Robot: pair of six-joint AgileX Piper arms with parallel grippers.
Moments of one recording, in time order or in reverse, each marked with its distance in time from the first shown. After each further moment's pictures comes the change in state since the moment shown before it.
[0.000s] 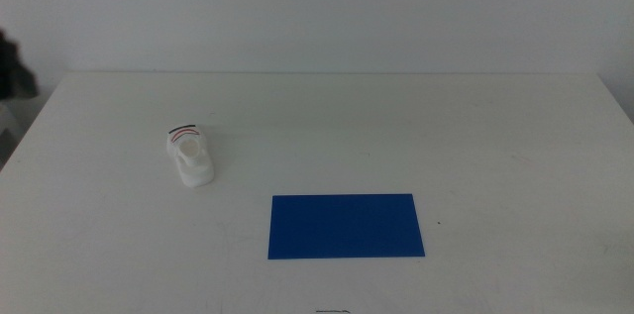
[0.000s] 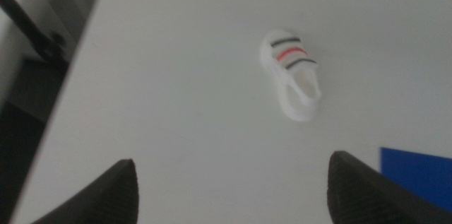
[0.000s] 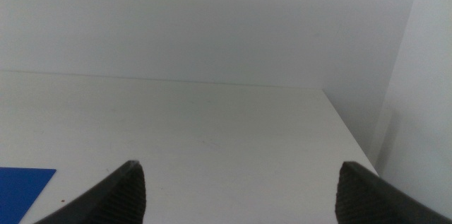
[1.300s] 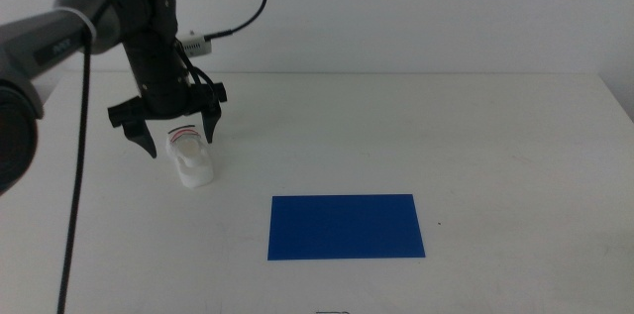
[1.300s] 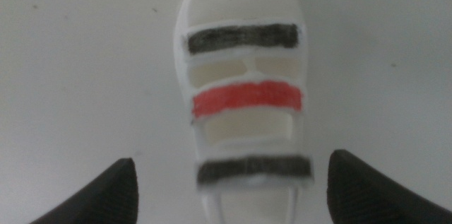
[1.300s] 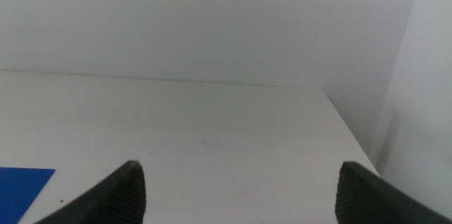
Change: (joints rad) left arm -0.227 1.129 -0.744 0.058 0.265 -0.392; right arm 0.000 0.000 0.000 0.000 0.000 0.000
